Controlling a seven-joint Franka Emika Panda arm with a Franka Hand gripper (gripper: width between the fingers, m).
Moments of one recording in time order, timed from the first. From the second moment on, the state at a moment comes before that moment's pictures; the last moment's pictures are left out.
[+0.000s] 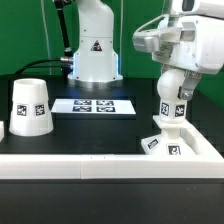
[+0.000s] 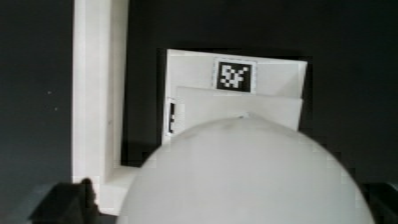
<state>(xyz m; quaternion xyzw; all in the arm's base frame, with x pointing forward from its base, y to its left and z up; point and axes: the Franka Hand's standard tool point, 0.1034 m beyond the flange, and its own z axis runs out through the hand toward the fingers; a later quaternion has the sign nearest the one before) 0.586 0.102 0.110 0.67 0.74 -0.01 0.08</state>
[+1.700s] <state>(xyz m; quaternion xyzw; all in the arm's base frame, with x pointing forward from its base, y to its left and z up) 0.587 0.096 0.108 0.96 0.28 0.03 0.06</state>
